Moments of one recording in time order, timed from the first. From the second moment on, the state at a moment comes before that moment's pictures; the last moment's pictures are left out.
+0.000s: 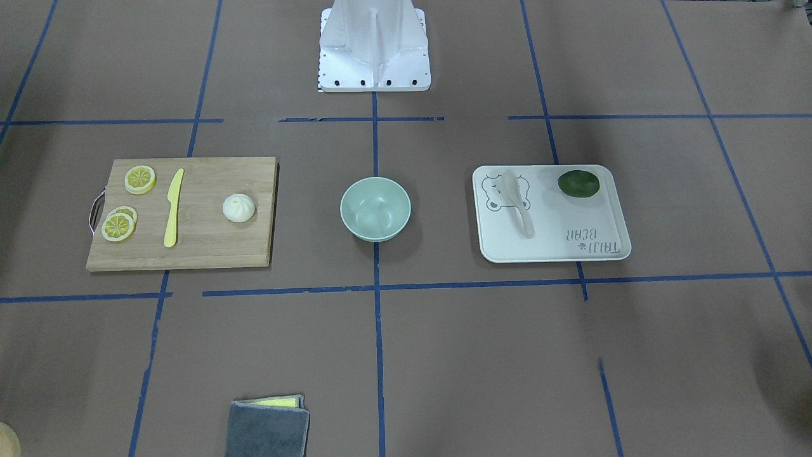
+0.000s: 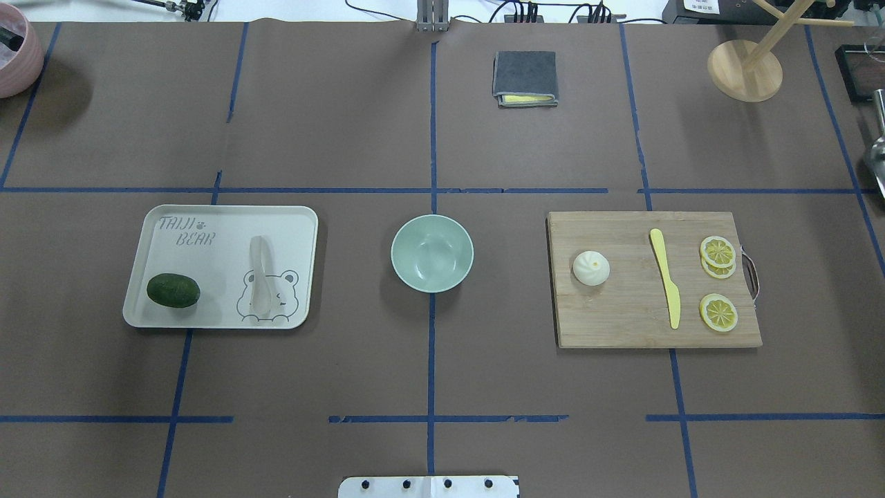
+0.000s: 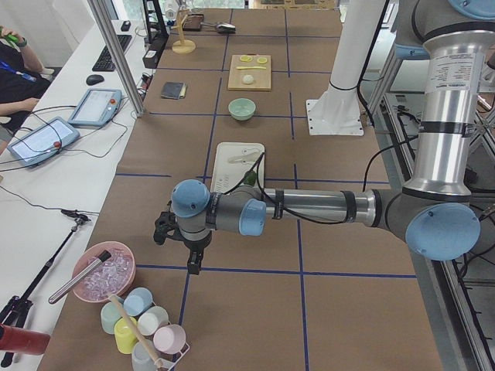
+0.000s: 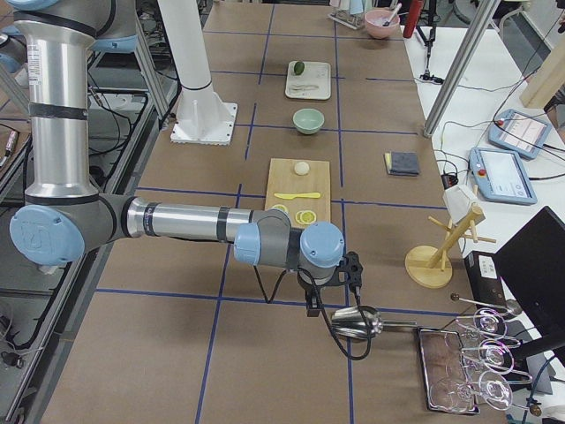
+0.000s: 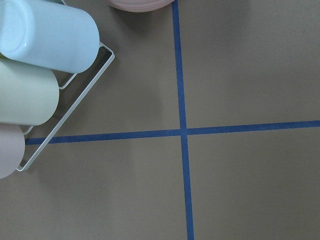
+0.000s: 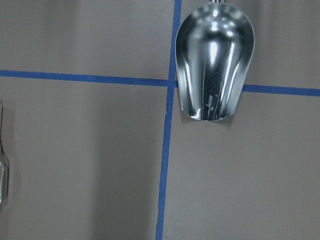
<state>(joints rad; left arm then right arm) -1.56 -1.61 -1.55 -1.70 -2.35 -0.04 1.62 -1.62 1.60 -1.60 2.44 -0.13</state>
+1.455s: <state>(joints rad) -1.17 -1.71 -1.91 -1.75 -2.23 -0.63 1.58 -1.53 1.67 -1.59 2.44 0.09</state>
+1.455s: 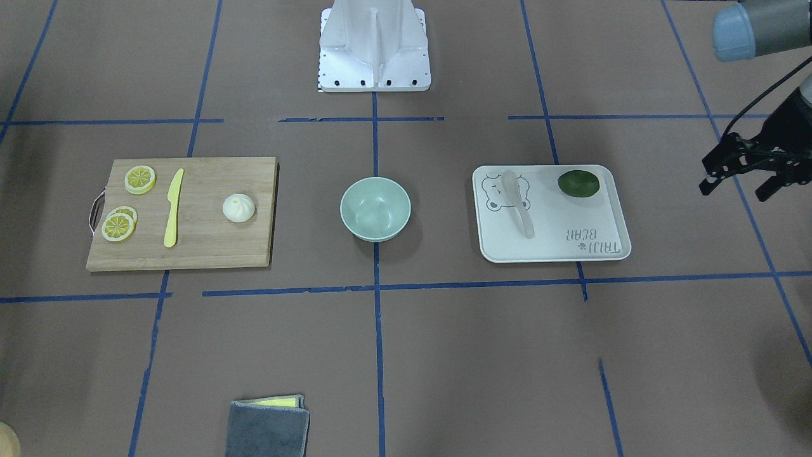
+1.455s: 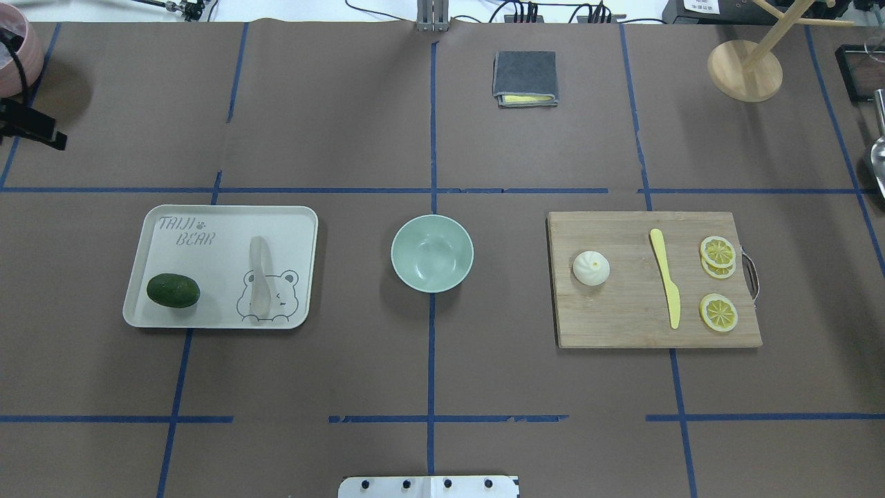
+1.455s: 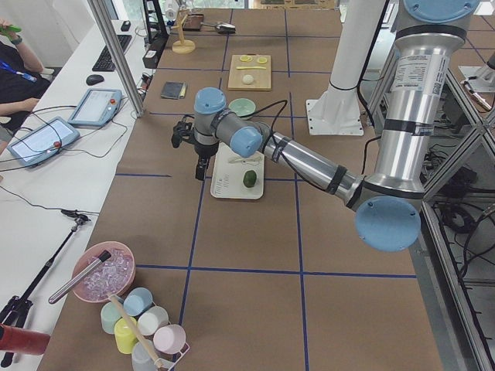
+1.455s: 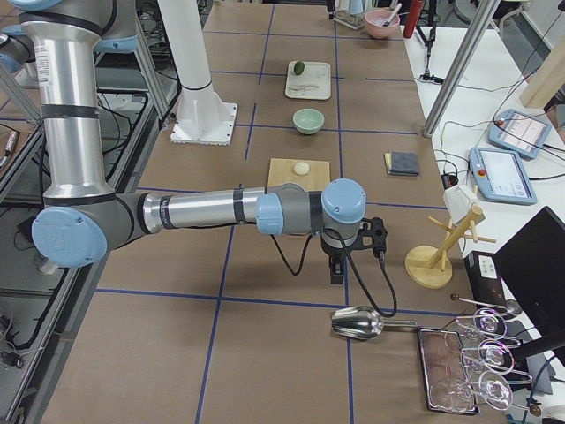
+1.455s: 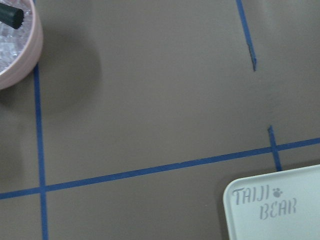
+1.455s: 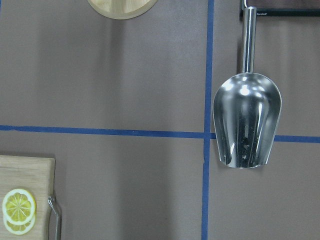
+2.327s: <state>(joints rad) -0.67 -1.86 -1.80 -1.86 -1.81 -1.28 1.50 -1.53 1.69 -1.39 2.44 0.32</state>
